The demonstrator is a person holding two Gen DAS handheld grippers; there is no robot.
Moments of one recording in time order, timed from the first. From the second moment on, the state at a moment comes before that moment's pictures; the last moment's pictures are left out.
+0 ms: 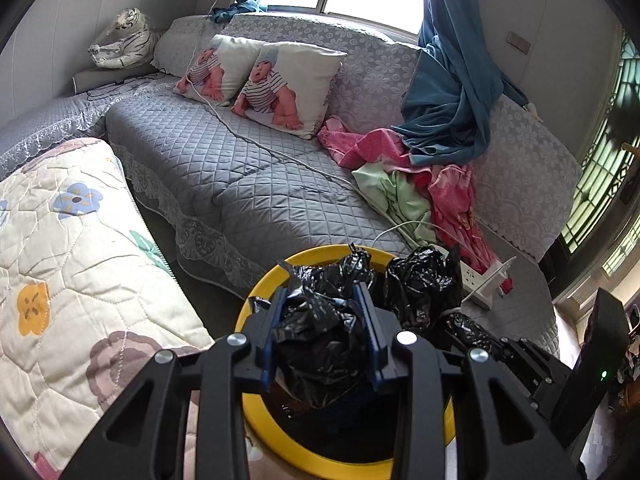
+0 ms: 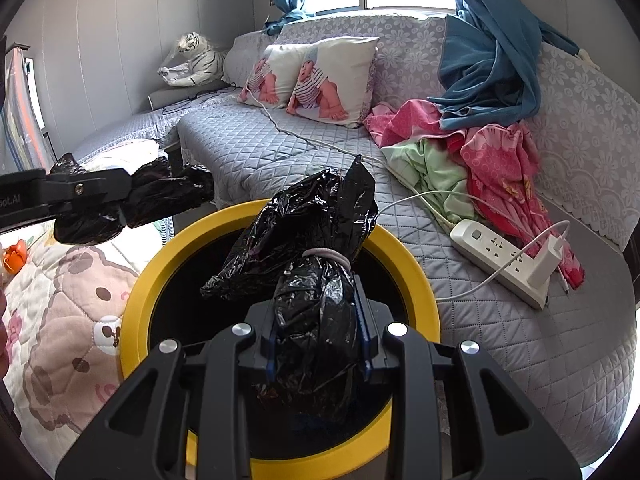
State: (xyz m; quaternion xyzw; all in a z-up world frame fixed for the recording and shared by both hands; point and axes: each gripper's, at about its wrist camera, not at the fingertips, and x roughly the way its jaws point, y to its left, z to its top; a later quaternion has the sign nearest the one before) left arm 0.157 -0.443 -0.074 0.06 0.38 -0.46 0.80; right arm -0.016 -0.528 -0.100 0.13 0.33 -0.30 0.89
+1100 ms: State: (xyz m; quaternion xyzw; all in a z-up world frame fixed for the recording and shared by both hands) left arm 0.170 -0.461 -0.077 0.02 0.41 -0.47 0.78; right arm -0.022 -0.534 -0.108 0.14 0.34 -0.30 0.88
